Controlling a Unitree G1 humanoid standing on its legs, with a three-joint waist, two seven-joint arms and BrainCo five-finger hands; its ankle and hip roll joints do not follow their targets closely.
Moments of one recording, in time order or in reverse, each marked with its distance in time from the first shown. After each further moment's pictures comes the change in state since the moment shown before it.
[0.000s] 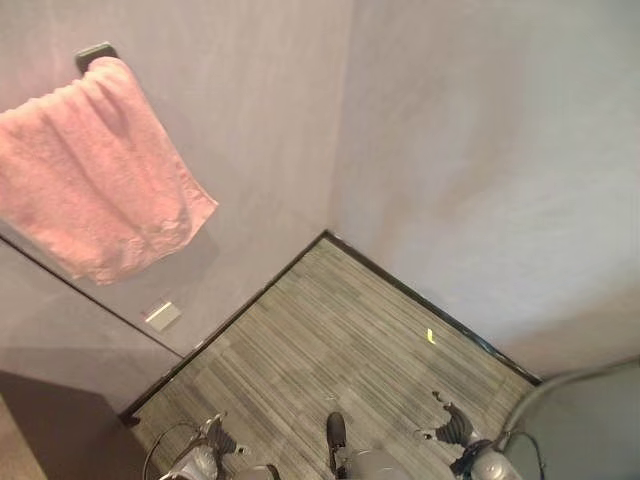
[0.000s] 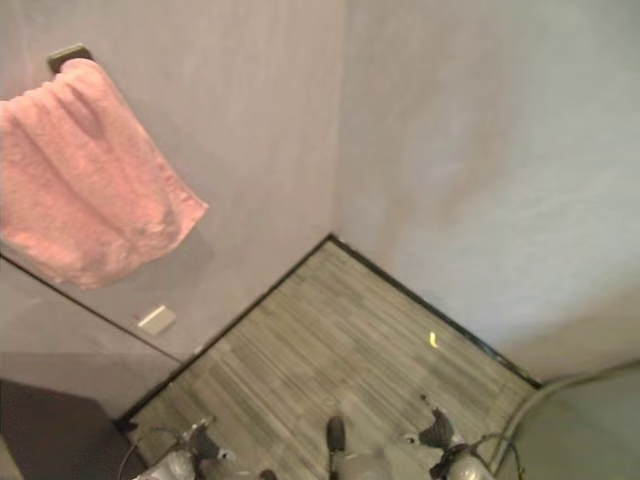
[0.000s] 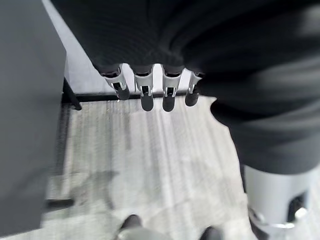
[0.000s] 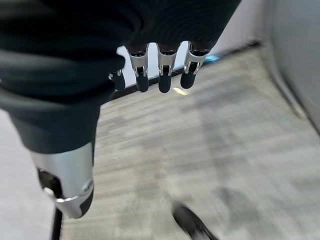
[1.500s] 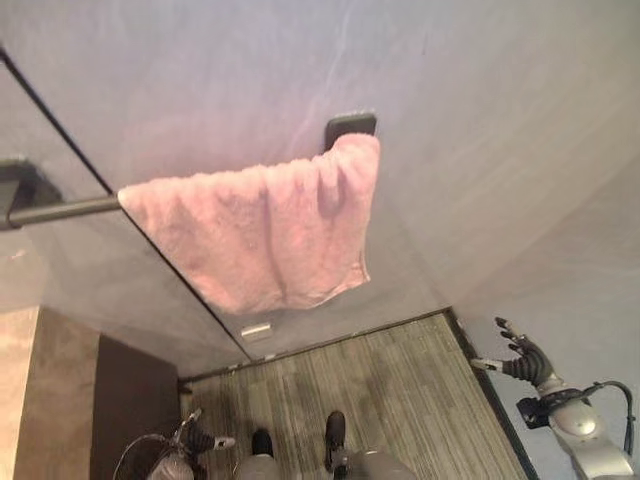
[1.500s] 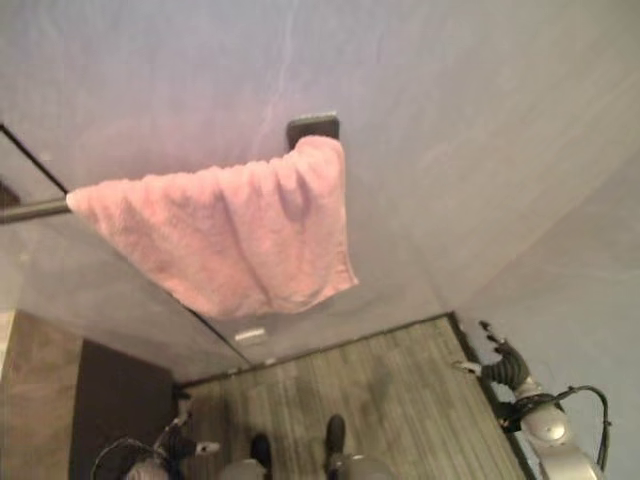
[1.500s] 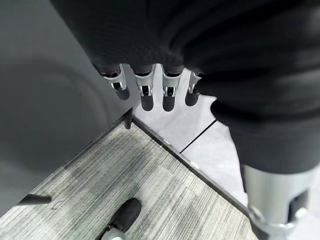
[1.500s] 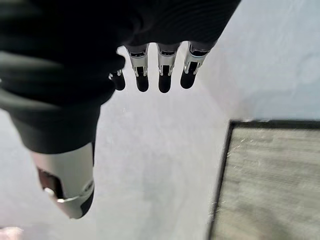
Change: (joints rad) left arm 0.180 0.100 0.149 -0.266 -0.141 -0.052 -0.050; right arm 0.014 -0.244 -0.310 -0.344 0.362 -0.066 0.145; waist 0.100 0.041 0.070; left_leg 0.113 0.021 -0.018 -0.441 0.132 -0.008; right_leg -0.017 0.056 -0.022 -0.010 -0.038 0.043
